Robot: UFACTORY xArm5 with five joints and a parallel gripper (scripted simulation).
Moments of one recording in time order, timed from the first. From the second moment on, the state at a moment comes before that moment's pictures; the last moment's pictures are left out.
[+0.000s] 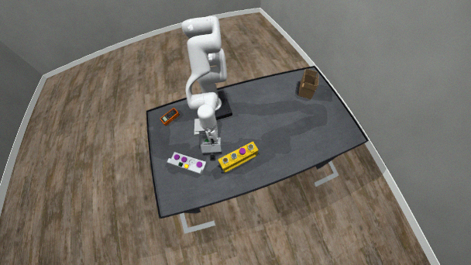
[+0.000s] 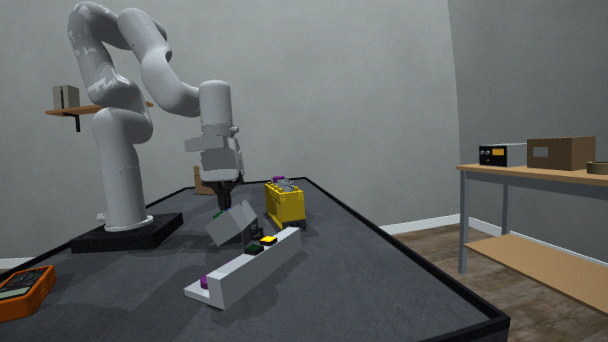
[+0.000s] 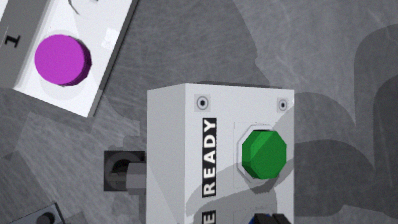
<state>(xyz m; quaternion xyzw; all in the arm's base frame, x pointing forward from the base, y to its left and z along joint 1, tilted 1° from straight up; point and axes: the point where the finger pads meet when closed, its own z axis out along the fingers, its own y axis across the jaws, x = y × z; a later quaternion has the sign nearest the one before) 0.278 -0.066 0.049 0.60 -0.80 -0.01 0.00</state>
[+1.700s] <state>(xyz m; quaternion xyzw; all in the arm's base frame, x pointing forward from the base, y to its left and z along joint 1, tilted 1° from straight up) 0.282 -0.175 0.072 0.92 -0.39 0.00 0.00</state>
